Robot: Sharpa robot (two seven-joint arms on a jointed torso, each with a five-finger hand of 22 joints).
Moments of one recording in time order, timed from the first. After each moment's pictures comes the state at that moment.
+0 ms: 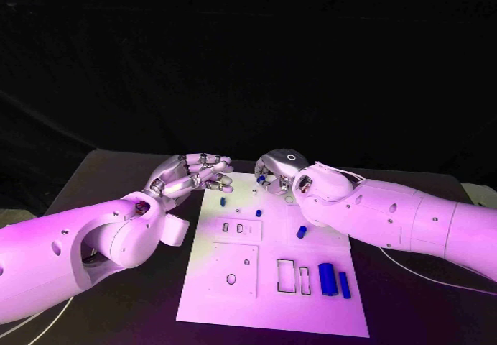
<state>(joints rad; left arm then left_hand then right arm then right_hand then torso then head) 1.22 -0.95 -0.02 1.71 -0.12 -0.27 0.44 1.43 -0.10 0.25 0.20 0.05 0.81 0.21 0.27 0.19 1.04 0.17 0.08 0.07 1.00 0.12 0.35 0.35 0.17 1.05 0.20 0.37 0.12 1.32 -0.47 -0.15 1.18 -1.63 -0.45 -0.15 1.32 -0.14 0.62 -0.04 0.14 1.00 0.14 0.31 0.44 1.15 0.09 0.13 0.22 1.47 -0.01 1.17 1.03 0.05 1.47 0.10 1.49 1.31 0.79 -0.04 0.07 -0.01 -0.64</state>
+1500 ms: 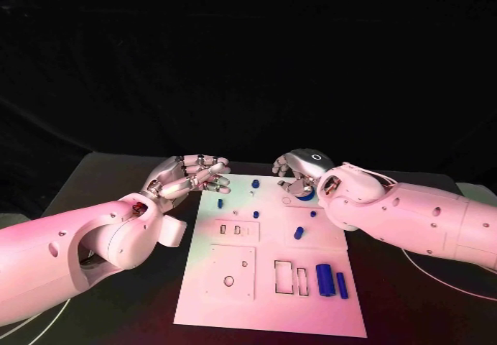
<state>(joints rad) 1.22 -0.96 -0.02 1.70 -0.12 -0.26 0.44 1.43 -0.10 0.25 0.20 0.05 0.81 0.21 0.27 0.19 1.05 0.17 0.08 0.07 0.99 0.12 0.35 0.35 0.17 1.05 0.20 0.37 0.12 1.33 -0.68 -0.13 1.36 -1.58 -0.47 -0.14 1.28 -0.21 0.64 -0.02 0.15 0.89 0.18 0.21 0.46 1.11 0.11 0.17 0.19 1.44 0.02 1.07 0.88 0.07 1.42 0.12 1.40 1.30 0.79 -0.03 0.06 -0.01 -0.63</state>
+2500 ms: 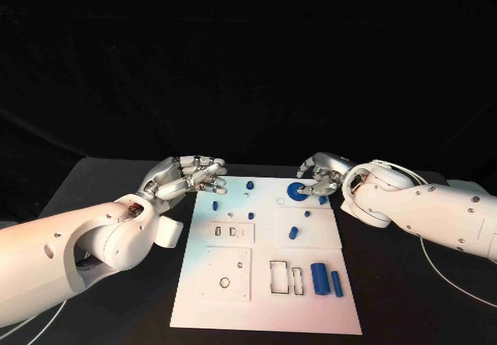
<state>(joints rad) 1.22 -0.96 -0.02 1.70 -0.12 -0.25 0.44 1.43 -0.10 0.25 0.20 0.05 0.81 0.21 0.27 0.19 1.05 0.17 0.08 0.07 0.99 0.12 0.35 0.35 0.17 1.05 0.20 0.37 0.12 1.34 -0.77 -0.12 1.34 -1.27 -0.32 -0.16 1.25 -0.22 0.43 0.08 0.20 0.79 0.17 0.21 0.53 1.46 0.08 1.43 1.31 1.47 0.00 1.54 1.31 0.01 1.47 0.11 1.57 1.31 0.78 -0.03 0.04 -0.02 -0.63</state>
